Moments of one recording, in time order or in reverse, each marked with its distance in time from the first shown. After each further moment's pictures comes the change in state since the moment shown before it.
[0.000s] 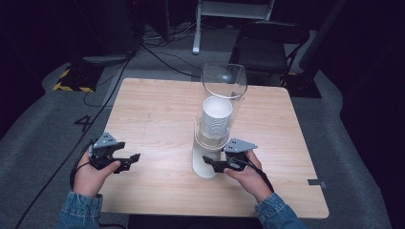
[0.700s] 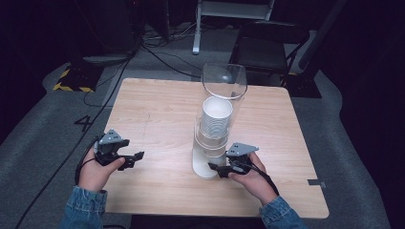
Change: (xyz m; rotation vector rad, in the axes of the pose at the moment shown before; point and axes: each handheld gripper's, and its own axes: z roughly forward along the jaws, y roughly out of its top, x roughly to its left) left arm -0.001 0.011 0.016 0.010 -0.026 0.019; right arm -0.004 -0.016 -0.010 0.129 -0.014 0.012
